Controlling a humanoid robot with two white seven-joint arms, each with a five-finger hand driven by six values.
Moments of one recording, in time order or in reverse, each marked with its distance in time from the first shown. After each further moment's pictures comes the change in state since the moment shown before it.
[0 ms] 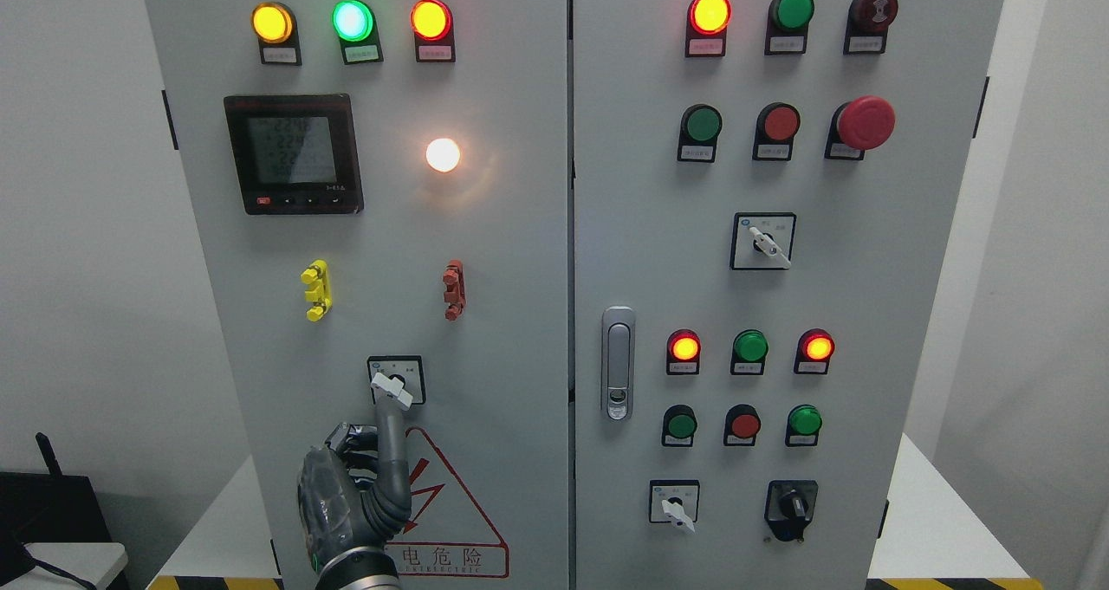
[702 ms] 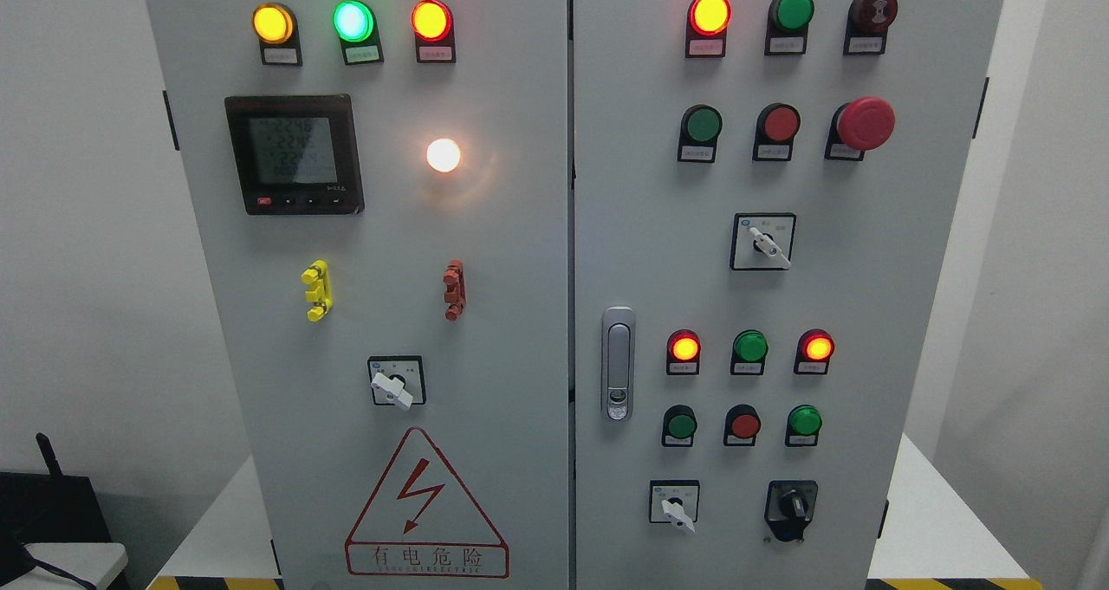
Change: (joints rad) left arm 0.466 0.031 0.169 0.065 0.130 -0.508 -0.077; right arm 0.000 0.000 0.000 0.000 0.000 0.000 0.000
